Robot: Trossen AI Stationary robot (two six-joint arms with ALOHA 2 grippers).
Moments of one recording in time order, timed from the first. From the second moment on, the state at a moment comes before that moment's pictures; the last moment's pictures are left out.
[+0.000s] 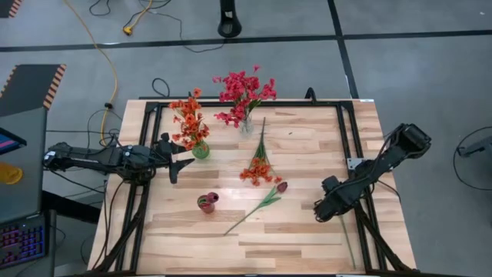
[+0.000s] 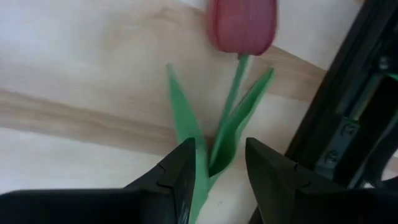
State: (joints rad) left arm -0.09 0.35 0.29 -0.23 -0.39 -0.21; right arm 0.65 1.43 0.73 -1.10 -0.10 1.83
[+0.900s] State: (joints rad) left arm -0.09 0.35 0.29 -0.23 -0.40 -0.21; right arm 0.65 1.42 0.61 -0.95 -0.11 1.82
